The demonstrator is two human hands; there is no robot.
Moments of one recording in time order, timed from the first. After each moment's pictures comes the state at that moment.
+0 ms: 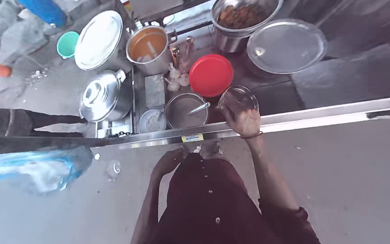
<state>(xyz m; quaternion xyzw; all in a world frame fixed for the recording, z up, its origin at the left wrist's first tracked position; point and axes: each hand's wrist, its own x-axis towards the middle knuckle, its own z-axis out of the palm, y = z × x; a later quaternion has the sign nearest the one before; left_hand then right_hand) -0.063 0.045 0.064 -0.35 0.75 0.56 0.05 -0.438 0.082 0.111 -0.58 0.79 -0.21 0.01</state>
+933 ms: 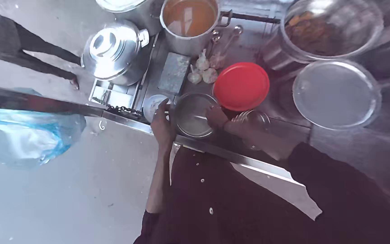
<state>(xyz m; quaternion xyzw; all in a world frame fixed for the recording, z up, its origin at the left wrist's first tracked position) -0.141 -0.055 0.121 -0.74 0.60 0.16 -0.27 -0.400 -0.107 0.026 -0.78 0.44 0.33 0.30</state>
